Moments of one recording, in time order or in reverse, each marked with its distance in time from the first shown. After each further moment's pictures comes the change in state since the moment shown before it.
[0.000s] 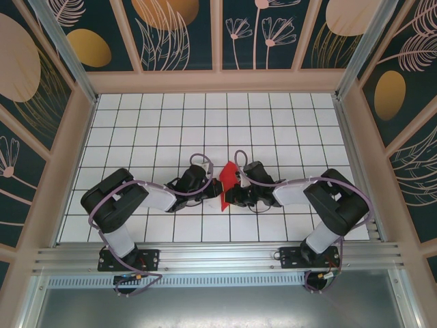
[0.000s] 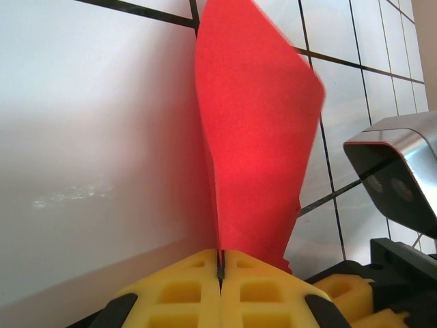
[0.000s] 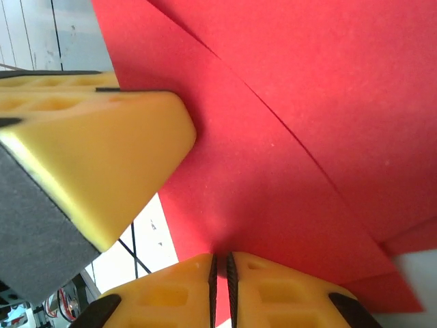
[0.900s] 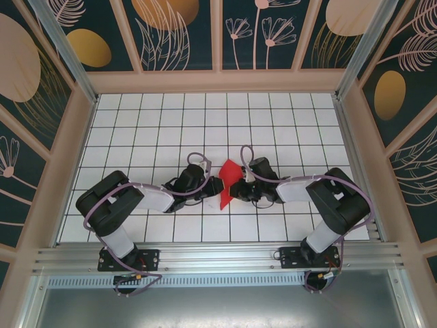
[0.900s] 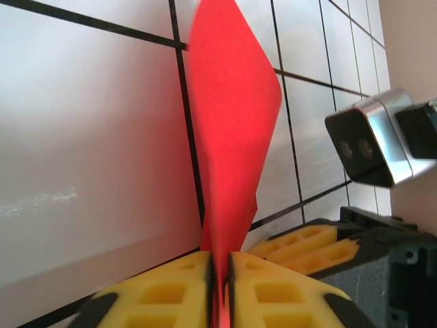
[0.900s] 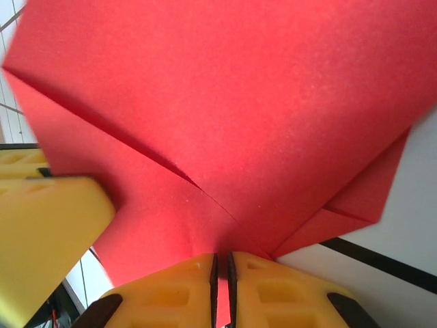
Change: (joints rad) left arm 0.001 -0.043 -0.009 0.013 0.005 -0.060; right arm -0.084 -0.004 0.006 -0.012 0.020 -0.031
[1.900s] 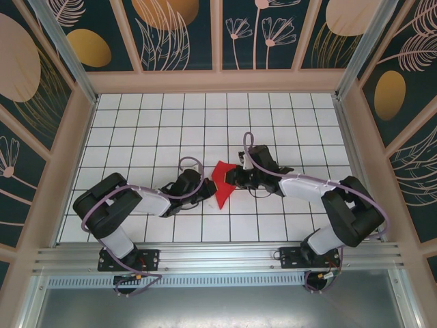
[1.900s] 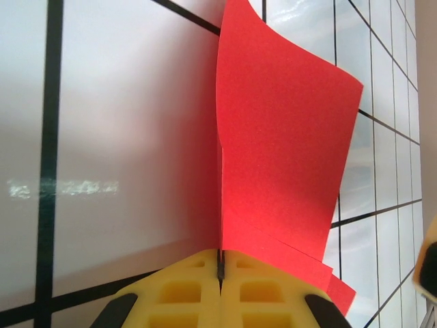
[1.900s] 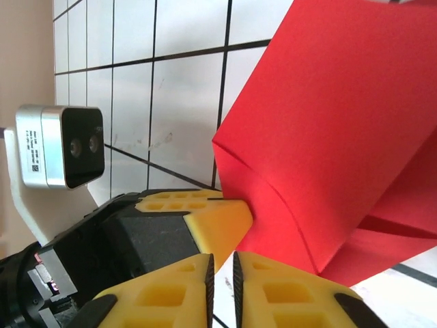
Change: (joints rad) left arm 0.000 -0.026 -0.079 0.021 -0.102 -0.122; right arm 0.020 -0.117 0.138 -0.136 0.033 0.002
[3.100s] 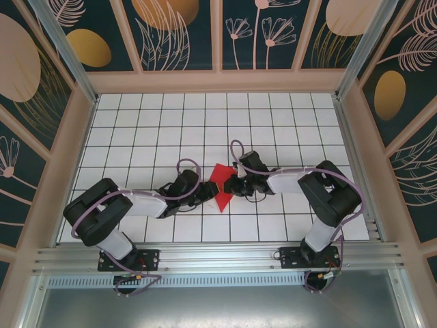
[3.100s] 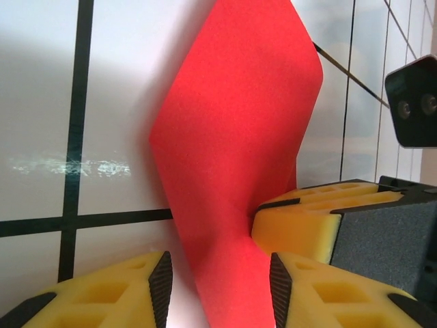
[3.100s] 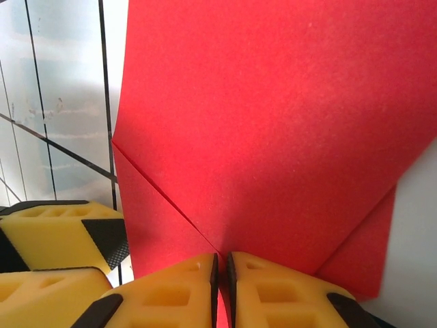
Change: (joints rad) left arm -0.007 -0.083 -0.018 -0.116 0.040 -0.087; right arm 0.020 0.213 0.024 0.005 0.006 -0.055
